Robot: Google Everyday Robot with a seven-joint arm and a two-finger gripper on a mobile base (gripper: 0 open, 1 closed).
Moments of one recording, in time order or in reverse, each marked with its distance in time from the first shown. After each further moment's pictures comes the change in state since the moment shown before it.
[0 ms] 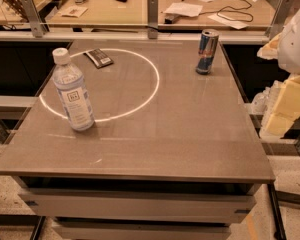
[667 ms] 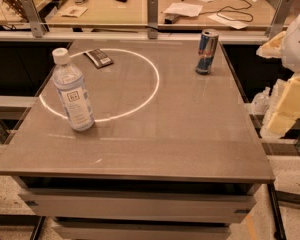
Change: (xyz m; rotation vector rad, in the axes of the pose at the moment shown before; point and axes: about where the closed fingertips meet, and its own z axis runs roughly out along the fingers) arm -0.002 0.000 -0.002 -0.002 -0.064 -0.009
